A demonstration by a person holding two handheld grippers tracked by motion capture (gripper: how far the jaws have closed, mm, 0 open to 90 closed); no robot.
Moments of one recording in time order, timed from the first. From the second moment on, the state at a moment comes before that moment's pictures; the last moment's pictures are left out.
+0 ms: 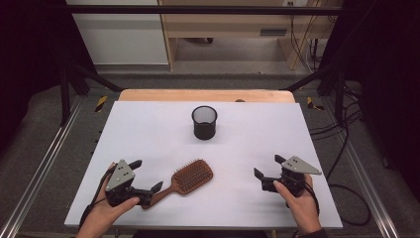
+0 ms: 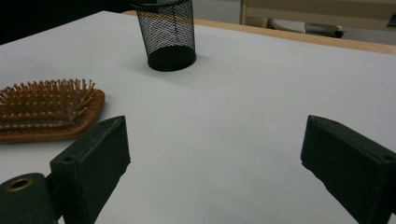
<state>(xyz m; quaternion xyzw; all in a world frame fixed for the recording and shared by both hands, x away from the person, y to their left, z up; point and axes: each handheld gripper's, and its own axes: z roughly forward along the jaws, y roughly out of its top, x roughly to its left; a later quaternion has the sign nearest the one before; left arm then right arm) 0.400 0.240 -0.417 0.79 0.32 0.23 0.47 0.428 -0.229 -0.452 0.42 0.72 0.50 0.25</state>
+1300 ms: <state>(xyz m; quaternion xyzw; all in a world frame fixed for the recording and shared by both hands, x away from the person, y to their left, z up) 0.434 0.193 -0.434 0.90 0.33 0.13 0.27 0.435 -0.232 -0.458 0.42 0.72 0.50 0.24</state>
